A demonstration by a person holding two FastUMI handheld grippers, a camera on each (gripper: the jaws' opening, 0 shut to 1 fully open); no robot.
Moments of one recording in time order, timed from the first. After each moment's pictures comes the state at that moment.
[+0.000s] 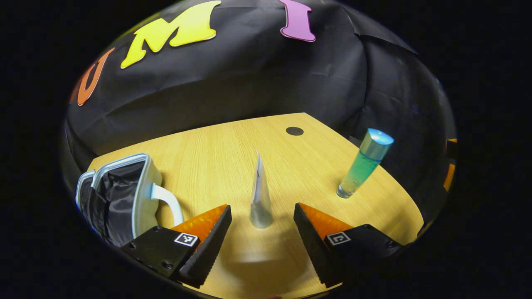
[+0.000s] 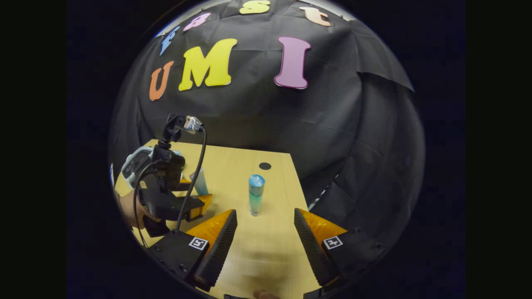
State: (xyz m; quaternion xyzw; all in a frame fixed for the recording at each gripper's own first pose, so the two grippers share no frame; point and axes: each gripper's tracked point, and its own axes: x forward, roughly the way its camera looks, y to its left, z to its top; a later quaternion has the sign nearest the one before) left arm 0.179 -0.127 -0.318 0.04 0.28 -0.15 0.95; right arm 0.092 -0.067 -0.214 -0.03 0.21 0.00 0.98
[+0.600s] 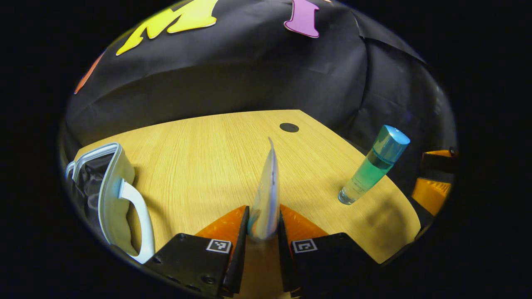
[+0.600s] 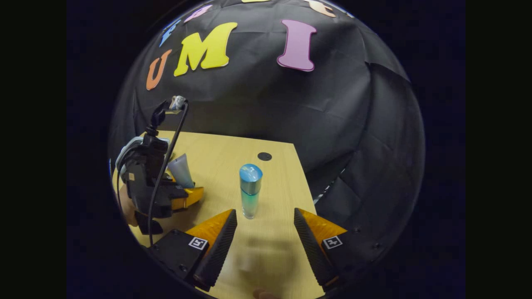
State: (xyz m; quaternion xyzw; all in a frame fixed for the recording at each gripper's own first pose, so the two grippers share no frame) left arm 0.191 -0.148 -0.334 0.02 0.29 -0.19 0.94; right arm 0.157 -0.061 -0.264 -0.04 0.24 0.02 0.97
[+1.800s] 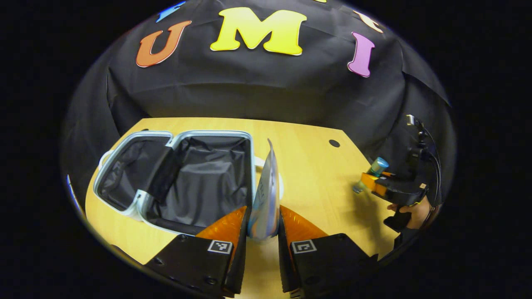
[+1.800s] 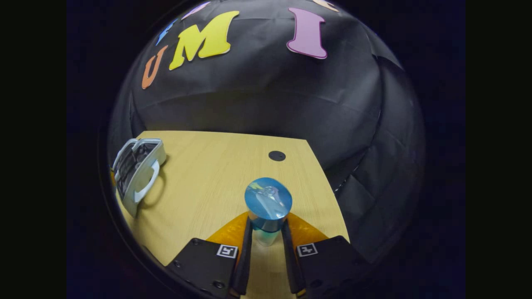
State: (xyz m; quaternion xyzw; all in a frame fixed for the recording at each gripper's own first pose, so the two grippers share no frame) left arm 0.062 0.061 -0.235 -0.05 0.32 -0.03 0.95; right arm 0.204 -0.019 -0.288 -0.02 0.24 0.02 0.97
